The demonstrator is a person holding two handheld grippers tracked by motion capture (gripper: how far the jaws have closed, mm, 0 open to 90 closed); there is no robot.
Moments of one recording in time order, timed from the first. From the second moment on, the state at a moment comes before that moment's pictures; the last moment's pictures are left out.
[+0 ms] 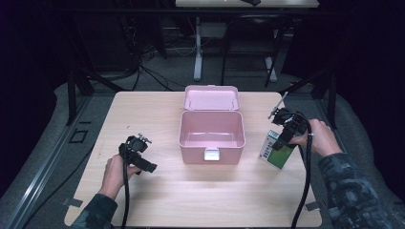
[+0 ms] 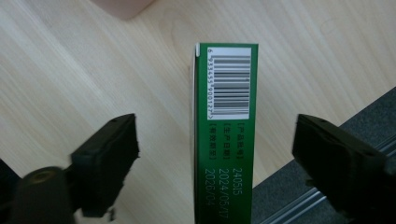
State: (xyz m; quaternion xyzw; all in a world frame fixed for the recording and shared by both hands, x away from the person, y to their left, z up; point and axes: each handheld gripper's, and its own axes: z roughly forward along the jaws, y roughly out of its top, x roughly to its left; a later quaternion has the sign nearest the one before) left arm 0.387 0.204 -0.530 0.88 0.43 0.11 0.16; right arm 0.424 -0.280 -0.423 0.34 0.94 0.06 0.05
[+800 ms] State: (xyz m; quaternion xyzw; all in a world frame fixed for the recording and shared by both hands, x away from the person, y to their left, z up) left arm 0.387 0.202 -0.532 0.88 0.43 0.11 0.16; right arm 0.434 -0.268 -0.440 0.33 0.94 0.01 0.02
